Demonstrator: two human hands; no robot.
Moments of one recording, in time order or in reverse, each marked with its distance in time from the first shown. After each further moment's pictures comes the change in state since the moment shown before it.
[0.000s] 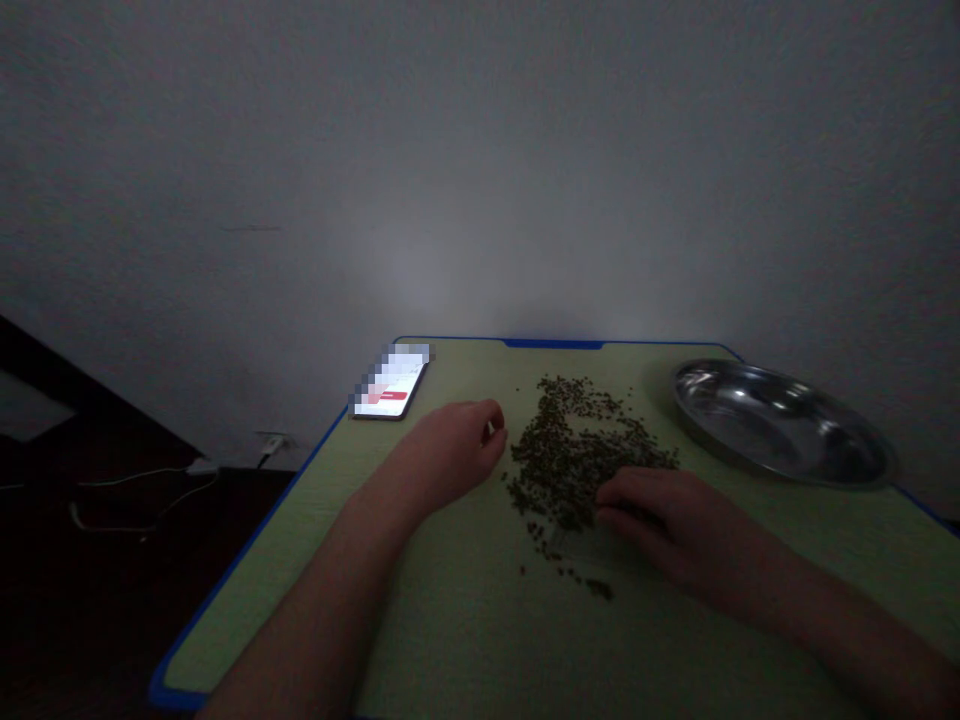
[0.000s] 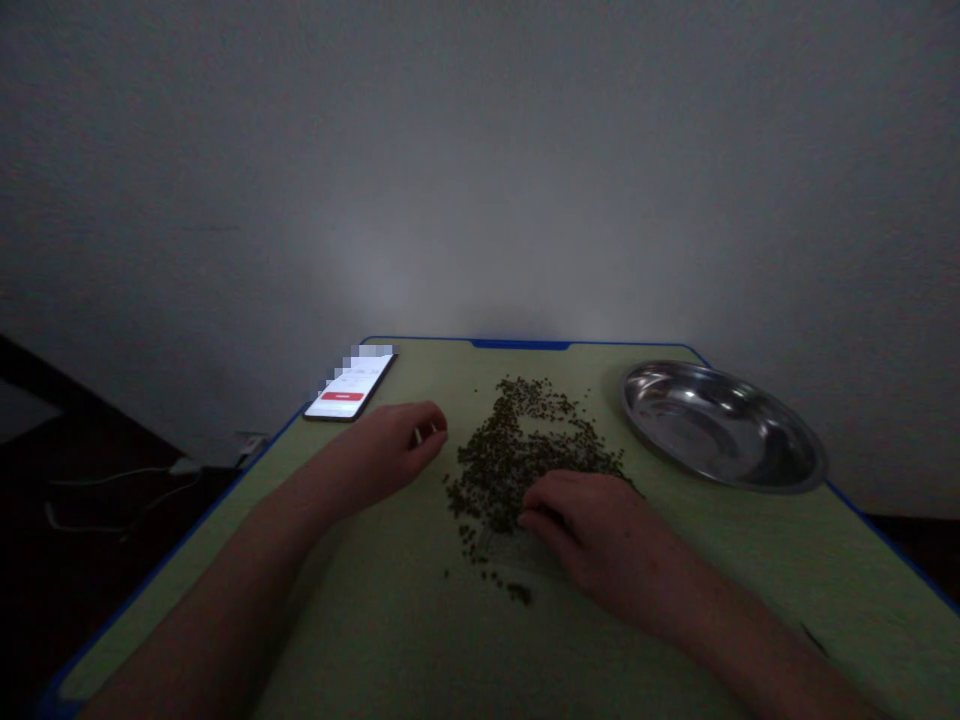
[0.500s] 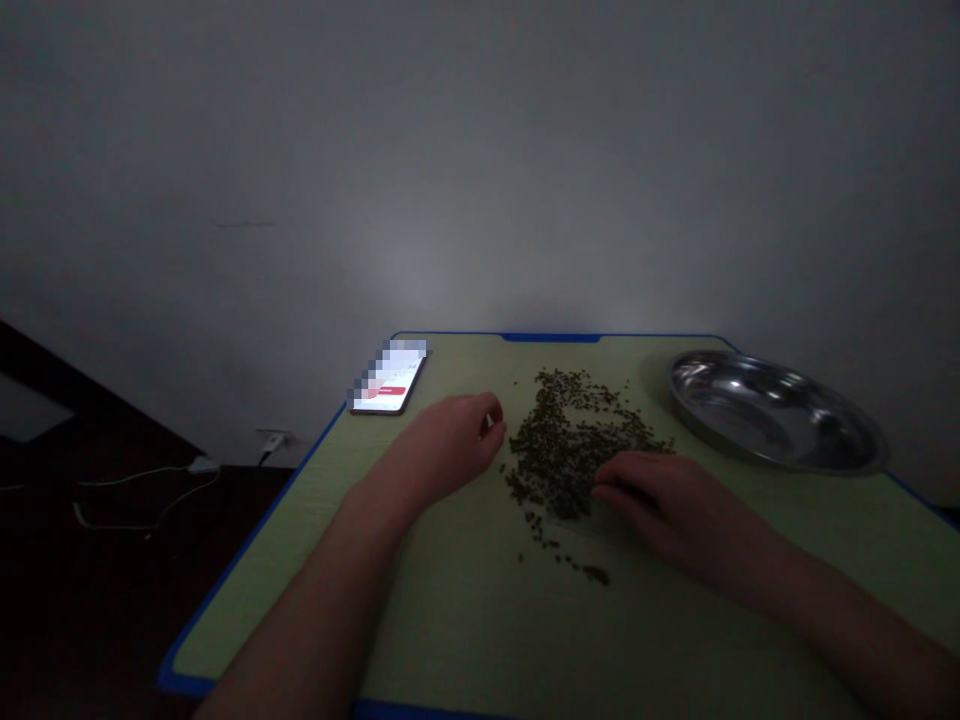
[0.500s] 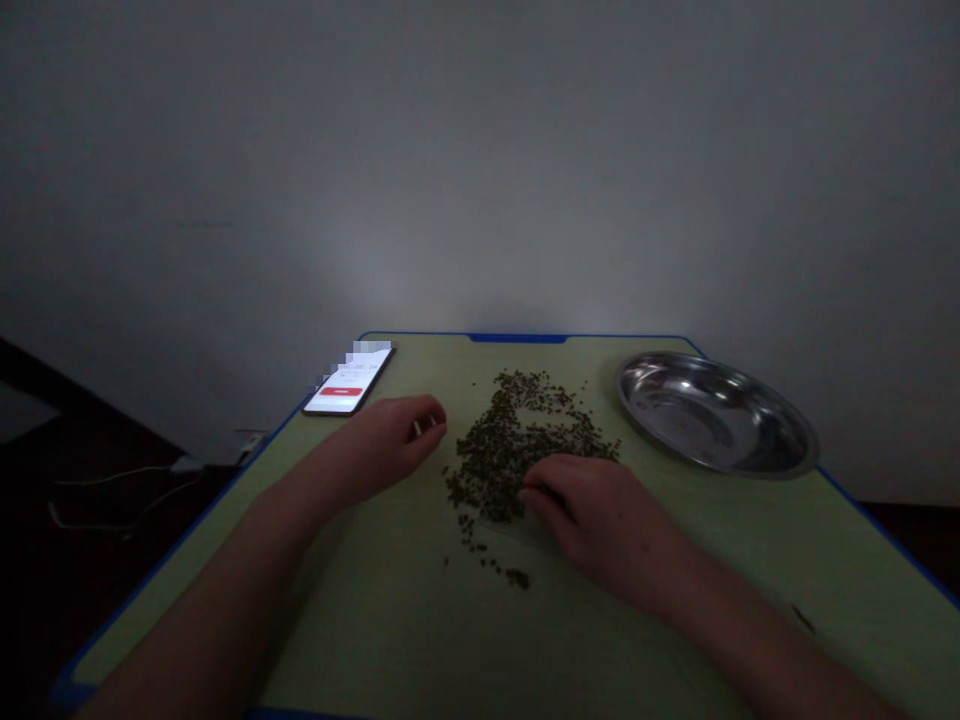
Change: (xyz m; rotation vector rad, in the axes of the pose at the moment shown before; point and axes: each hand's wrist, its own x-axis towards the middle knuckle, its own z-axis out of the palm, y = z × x) left_hand 0.001 0.000 -0.001 0.003 -0.014 -0.011; right_hand 0.001 0.003 0.002 -0.046 0.083 0.032
